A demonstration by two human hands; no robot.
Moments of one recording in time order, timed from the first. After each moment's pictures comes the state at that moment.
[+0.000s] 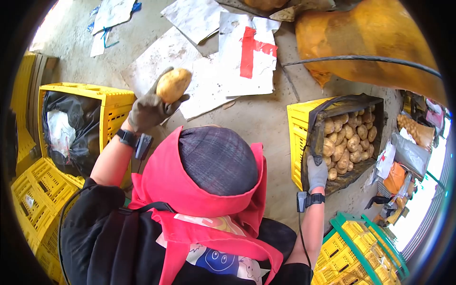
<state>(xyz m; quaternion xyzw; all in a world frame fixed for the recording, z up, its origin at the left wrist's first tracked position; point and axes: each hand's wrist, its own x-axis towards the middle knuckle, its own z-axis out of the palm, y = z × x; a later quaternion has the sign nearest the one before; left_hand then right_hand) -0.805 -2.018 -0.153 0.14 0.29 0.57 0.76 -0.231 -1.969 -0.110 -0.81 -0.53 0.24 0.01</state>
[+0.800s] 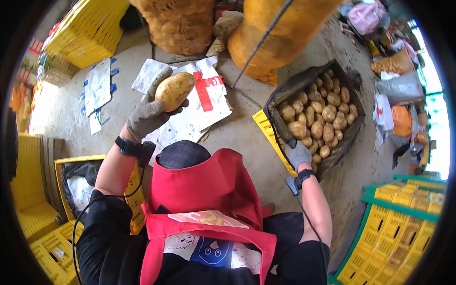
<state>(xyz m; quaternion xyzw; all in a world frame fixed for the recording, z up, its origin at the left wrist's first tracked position) -0.726 -1.899 0.008 0.38 0.20 0.48 0.77 -0.238 -1.967 -0.080 -0.83 -0.51 0.23 -0.05</state>
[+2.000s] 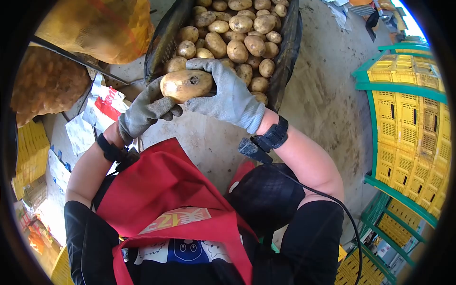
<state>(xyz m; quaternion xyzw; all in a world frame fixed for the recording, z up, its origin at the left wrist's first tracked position) -0.403 -1.852 -0.032 0.50 0.26 0.02 0.82 -0.185 -1.976 -0.020 -0.57 -0.62 0.30 0.44</state>
